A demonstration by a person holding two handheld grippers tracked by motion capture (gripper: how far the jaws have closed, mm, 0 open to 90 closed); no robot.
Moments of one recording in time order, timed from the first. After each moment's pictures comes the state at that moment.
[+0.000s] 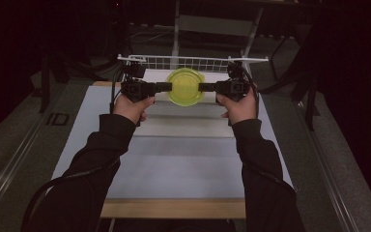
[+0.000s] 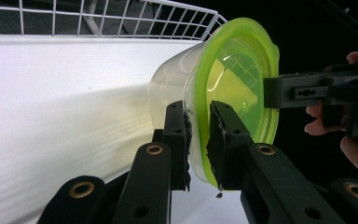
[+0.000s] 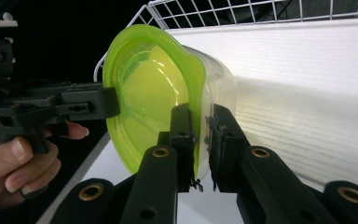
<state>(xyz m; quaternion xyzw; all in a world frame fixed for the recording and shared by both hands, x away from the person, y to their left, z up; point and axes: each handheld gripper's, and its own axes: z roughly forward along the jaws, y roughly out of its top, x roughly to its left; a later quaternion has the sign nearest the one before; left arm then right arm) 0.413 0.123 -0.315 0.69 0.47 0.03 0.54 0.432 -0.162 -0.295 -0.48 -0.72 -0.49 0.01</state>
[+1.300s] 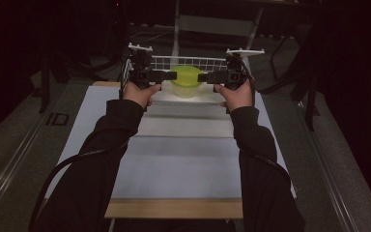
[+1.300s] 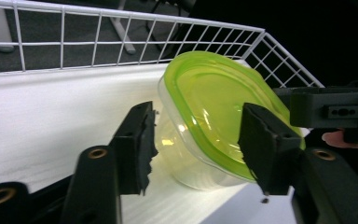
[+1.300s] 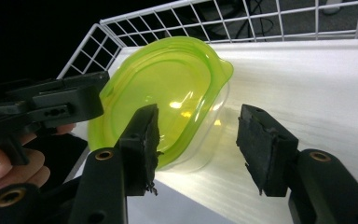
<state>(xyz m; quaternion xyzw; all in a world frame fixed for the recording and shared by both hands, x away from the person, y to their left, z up) 0.460 0.116 -0.316 0.69 0.50 0.07 0.52 0.478 -0.164 -0.304 -0.52 -0.71 -0.47 0.00</state>
